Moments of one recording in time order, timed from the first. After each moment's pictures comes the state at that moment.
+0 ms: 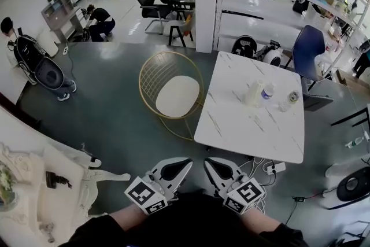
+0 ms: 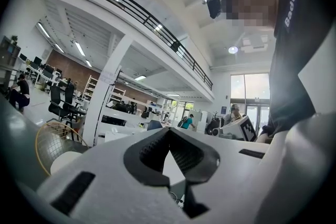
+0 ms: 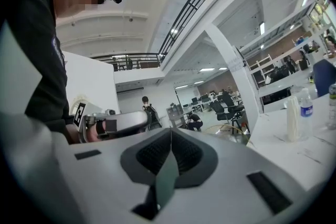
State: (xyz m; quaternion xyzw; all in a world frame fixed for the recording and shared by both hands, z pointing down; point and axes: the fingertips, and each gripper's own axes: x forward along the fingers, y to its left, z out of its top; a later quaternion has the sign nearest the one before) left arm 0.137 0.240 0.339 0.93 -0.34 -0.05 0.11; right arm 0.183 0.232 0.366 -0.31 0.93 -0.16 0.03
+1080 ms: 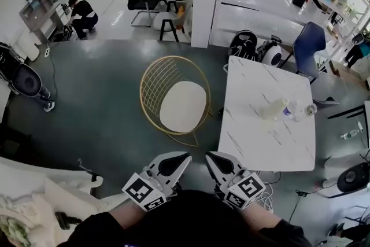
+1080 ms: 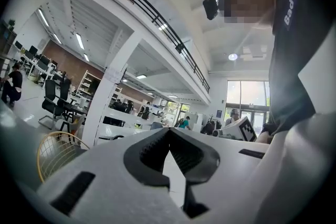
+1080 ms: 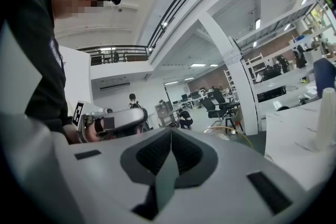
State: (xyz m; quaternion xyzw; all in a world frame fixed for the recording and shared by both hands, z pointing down) left arm -0.011 0.063 0.354 0.94 -0.30 -0.07 0.13; right arm 0.043 0.060 0.388 -0.36 0.91 -0.18 0.00
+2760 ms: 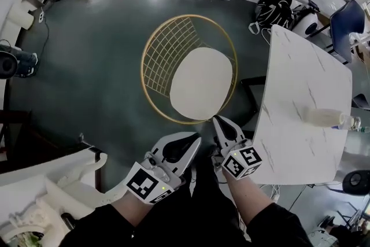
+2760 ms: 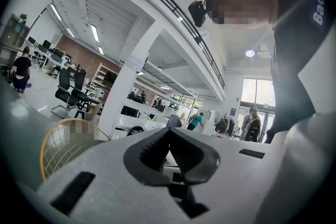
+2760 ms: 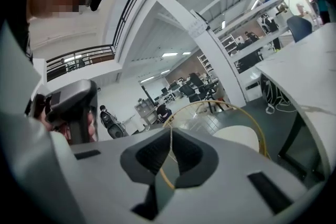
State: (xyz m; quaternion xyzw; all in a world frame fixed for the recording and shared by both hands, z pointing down) left arm -0.058 -0.102 0.471 0.92 -0.35 -0.04 0.17; right arm -0.005 -0.140 0.592 -0.43 0.84 -0.32 0.01
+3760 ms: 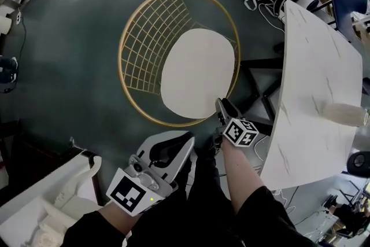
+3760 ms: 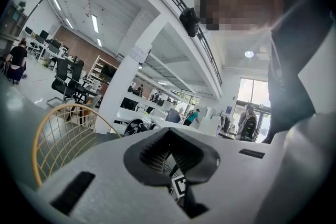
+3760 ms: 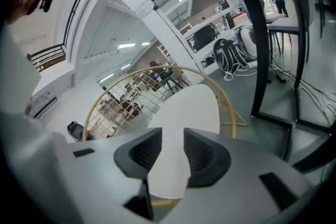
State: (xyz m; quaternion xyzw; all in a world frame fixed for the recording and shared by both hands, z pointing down) left arm -0.082 -0.148 0.548 0.92 -0.31 -0.02 0.22; right arm 0.045 -0.190 0.855 -0.54 0.71 -0.45 -0.02
